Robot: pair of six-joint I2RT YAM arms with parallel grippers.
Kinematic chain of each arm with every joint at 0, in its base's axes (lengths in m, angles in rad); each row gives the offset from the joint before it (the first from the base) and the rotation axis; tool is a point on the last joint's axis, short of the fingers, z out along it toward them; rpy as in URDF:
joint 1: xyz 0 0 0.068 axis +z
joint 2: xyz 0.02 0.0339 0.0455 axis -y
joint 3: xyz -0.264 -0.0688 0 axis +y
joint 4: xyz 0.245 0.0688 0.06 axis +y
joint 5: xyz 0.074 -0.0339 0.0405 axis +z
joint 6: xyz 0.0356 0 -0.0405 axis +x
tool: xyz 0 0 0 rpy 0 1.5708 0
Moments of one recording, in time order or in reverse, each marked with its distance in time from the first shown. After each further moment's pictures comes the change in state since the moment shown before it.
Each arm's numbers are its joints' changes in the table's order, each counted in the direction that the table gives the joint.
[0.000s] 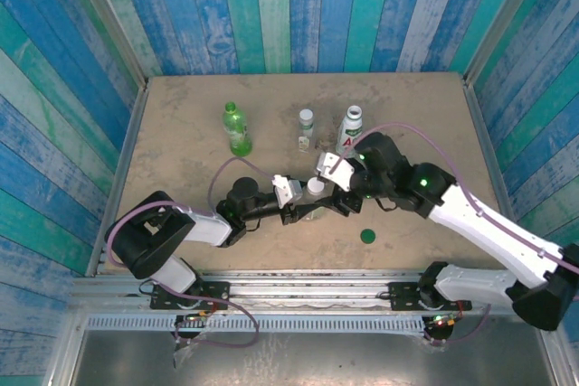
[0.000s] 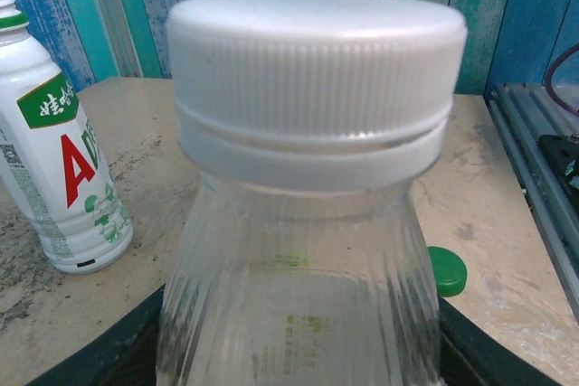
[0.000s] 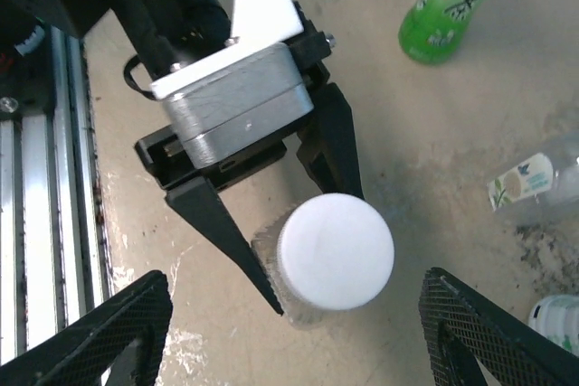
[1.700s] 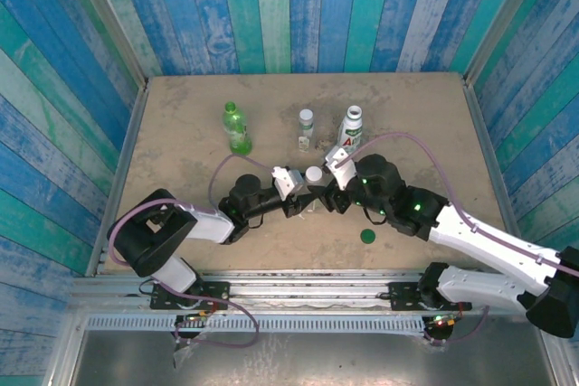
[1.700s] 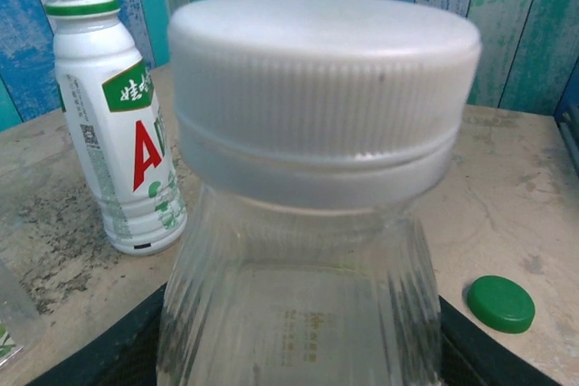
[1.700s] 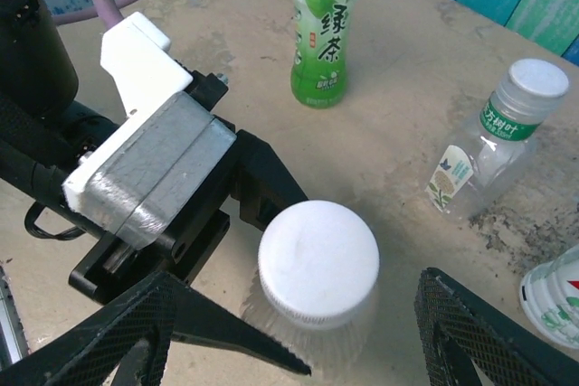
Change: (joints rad) left arm -0.001 -0.019 -0.036 0.011 0.130 -0.057; right arm 0.090 0.052 0.228 -0.406 -0.301 0.377
